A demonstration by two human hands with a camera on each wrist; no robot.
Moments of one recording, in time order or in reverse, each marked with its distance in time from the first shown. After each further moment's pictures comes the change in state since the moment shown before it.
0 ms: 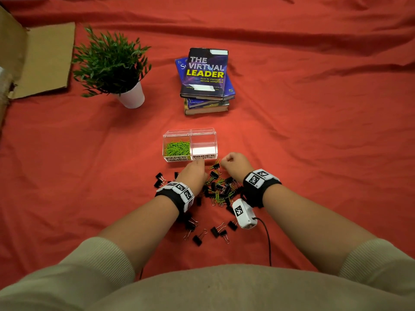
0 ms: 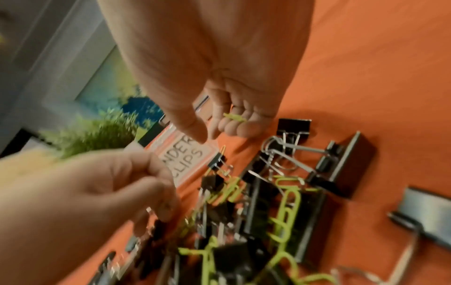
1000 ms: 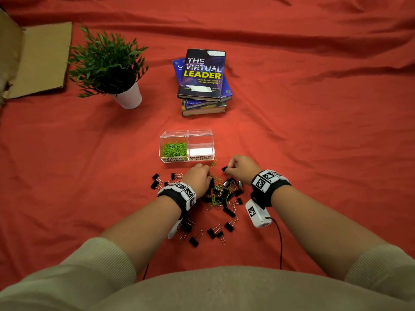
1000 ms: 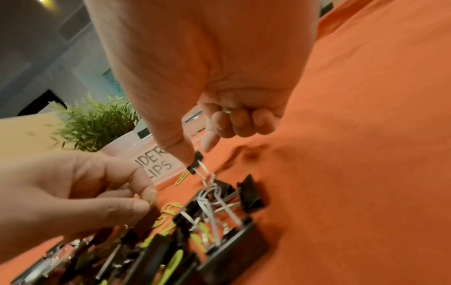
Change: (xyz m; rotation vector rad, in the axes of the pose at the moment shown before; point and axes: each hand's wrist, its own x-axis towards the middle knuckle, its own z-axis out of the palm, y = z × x) left_hand 0.002 0.009 0.010 -0.088 -0.078 0.022; right_hand 0.000 0.015 -0.029 -0.342 -0.066 -0.071
